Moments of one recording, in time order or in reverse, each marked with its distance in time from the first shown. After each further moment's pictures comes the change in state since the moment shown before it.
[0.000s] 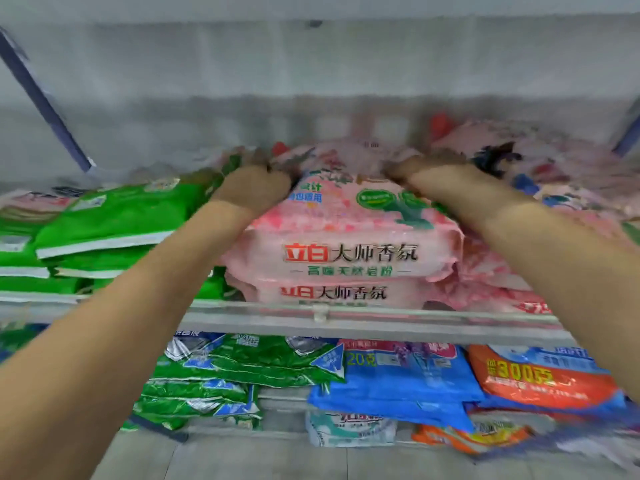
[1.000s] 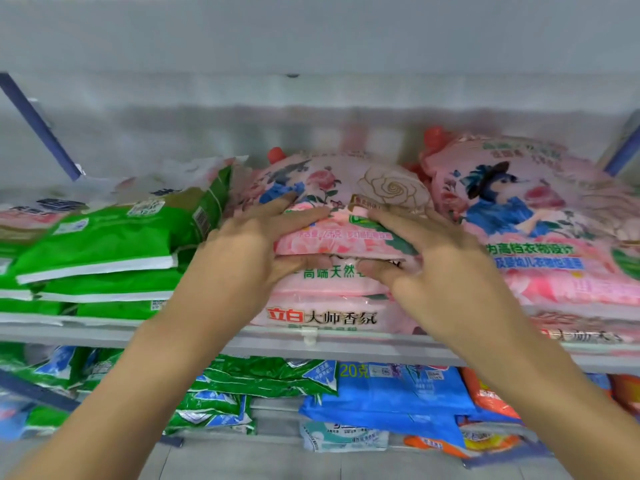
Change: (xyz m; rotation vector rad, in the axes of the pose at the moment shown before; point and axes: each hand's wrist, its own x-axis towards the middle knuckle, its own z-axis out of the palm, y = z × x) left_hand -0.068 -0.026 0.007 0.273 0.045 0.548; right_hand -0.066 0.048 0.029 -0.328 0.255 -0.453
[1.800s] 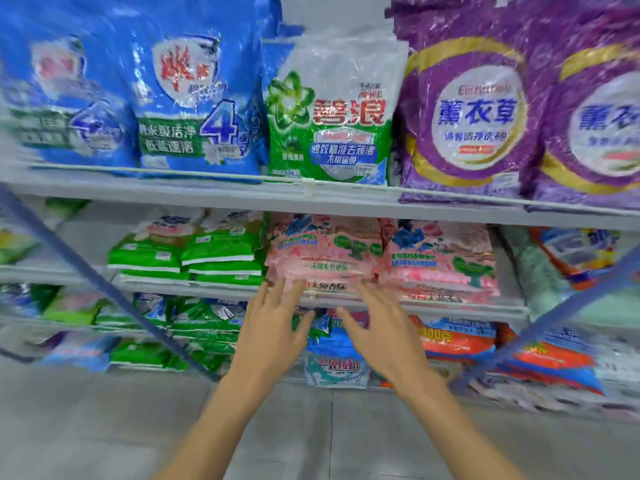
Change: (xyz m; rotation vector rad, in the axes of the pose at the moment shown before) left_hand -0.136 0.121 -0.078 0.126 -0.174 -0.325; right_hand -0.114 -0.107 -0.118 0.044 -0.308 0.219
